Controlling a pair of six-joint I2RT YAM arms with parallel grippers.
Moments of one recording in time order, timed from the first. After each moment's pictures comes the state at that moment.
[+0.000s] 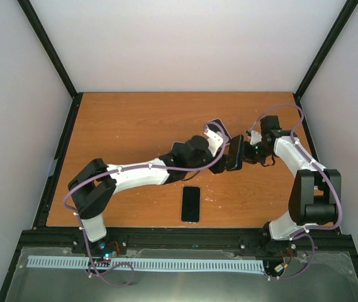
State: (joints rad) left arm -0.96 1.77 1.20 0.21 0.12 -0.32; right arm 0.03 1.53 1.05 -0.78 -0.48 0.15
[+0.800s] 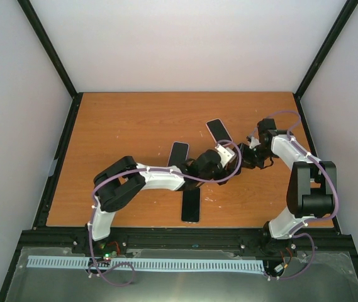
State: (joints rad) left arm -1.05 2.00 1.22 0.28 -0.03 -0.21; right arm 0.03 1.62 1.06 -0.84 -0.46 0.29
